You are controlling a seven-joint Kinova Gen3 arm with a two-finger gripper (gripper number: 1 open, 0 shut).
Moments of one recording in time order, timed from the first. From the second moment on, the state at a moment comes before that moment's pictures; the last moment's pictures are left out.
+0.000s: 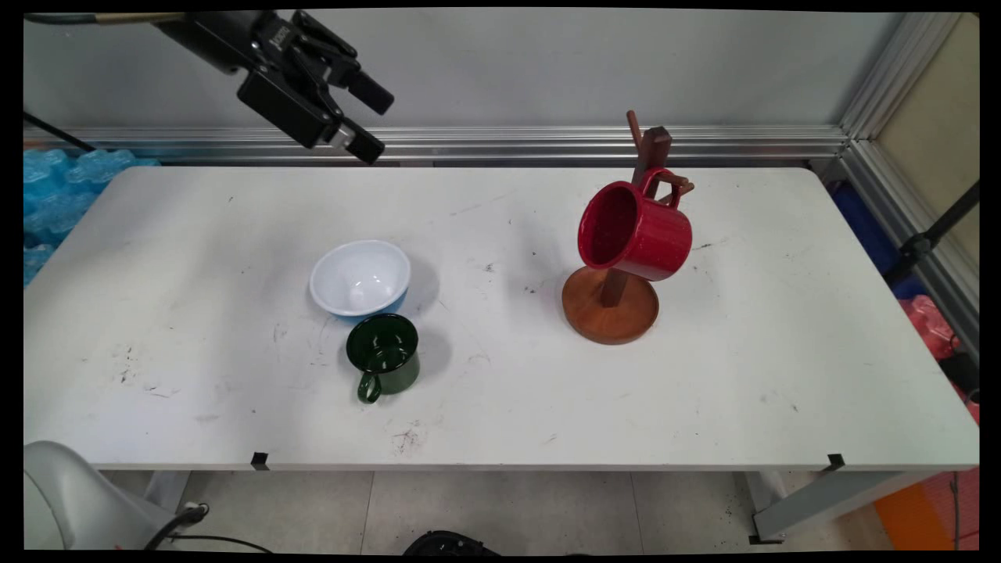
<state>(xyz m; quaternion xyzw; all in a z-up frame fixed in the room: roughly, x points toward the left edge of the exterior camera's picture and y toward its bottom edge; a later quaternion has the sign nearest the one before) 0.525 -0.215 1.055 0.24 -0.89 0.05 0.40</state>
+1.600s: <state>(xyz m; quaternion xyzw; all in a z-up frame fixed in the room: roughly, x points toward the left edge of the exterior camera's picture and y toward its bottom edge) 0.445 -0.210 1.056 0.30 -0.86 0.03 0.42</state>
